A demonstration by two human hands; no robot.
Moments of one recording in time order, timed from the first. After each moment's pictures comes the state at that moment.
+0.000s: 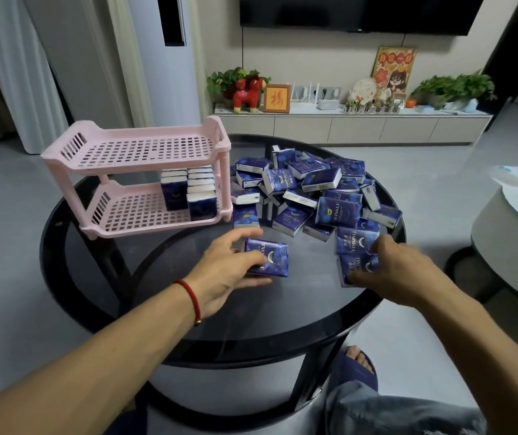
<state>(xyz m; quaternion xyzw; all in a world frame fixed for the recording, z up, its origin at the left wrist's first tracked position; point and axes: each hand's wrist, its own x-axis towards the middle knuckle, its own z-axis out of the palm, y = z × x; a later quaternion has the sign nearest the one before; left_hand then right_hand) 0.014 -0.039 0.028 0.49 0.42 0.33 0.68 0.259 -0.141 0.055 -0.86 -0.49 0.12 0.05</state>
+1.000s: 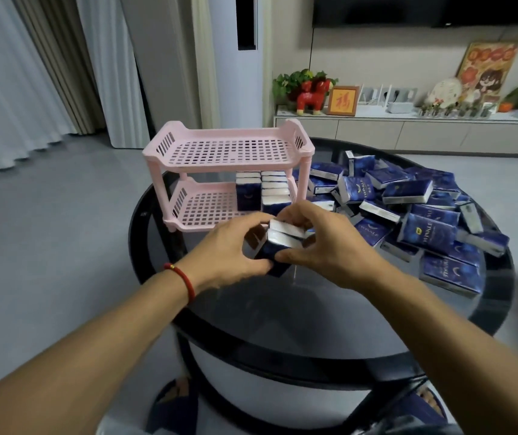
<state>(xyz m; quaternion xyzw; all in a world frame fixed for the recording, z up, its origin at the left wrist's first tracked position) -0.093 0.004 0.055 0.82 0.43 0.24 0.28 0.111 -0.037 0.069 -0.56 -0.74 0.21 0.31</state>
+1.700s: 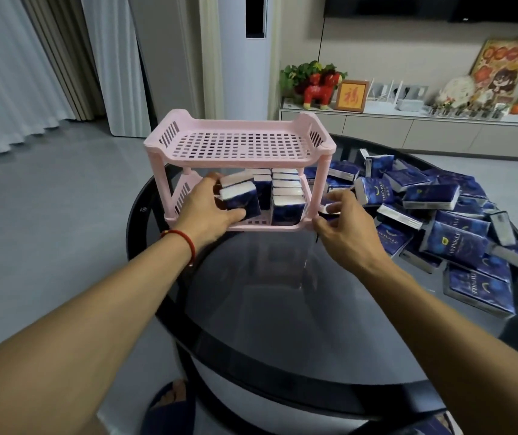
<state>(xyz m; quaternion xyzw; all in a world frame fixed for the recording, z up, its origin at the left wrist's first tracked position) -0.115 0.087 0.041 0.67 0.57 0.39 0.26 0.116 0.021 0.039 -0.69 -0.58 0.19 0.39</state>
